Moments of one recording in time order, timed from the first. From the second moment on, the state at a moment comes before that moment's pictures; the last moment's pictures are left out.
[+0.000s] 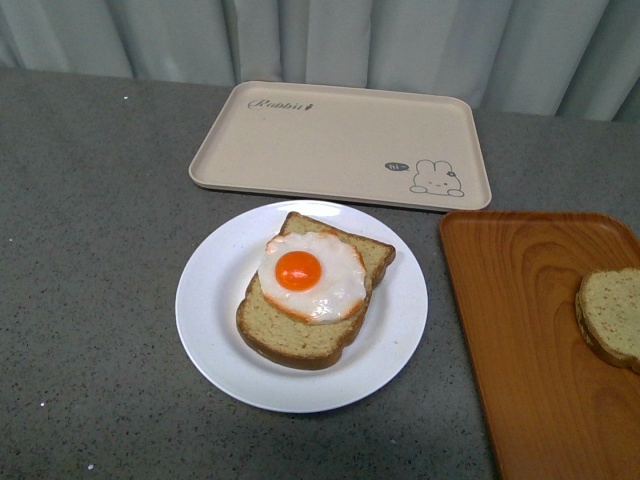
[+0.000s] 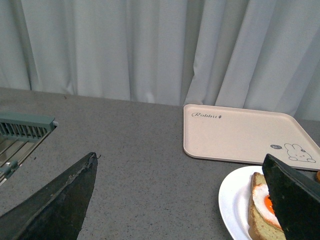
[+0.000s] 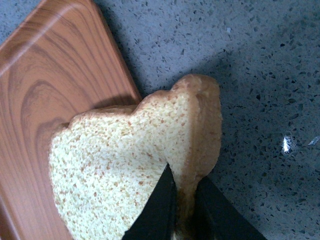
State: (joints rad) left arm 0.00 0.00 0.02 0.00 0.00 -0.01; right arm -0.41 1.99 0.84 0.02 -0.37 0.16
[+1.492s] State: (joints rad) left arm 0.00 0.00 0.02 0.00 0.00 -0.01; right arm 0.28 1.98 0.77 0.50 -0.52 0.70
